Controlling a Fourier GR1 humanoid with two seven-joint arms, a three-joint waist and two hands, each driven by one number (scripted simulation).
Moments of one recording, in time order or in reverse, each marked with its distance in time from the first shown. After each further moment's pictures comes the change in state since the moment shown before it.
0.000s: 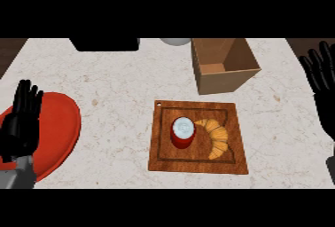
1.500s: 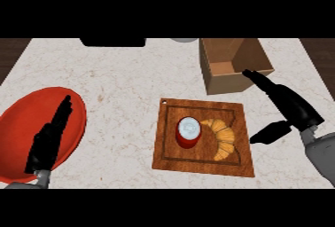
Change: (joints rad) left arm 0.071 0.040 -0.228 -0.083 -0.274 0.009 0.248; right arm -0.198 -0.165 0.391 0.227 0.639 0.058 0.335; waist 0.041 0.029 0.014
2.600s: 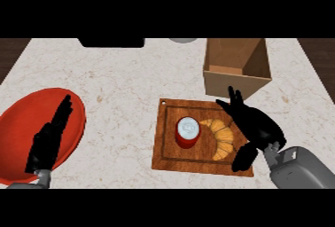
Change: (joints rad) left arm 0.007 -0.054 0.058 -0.007 -0.057 -0.052 0.009; right arm 0.028 0.167 0.124 -0.192 0.213 0.266 0.512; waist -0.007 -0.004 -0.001
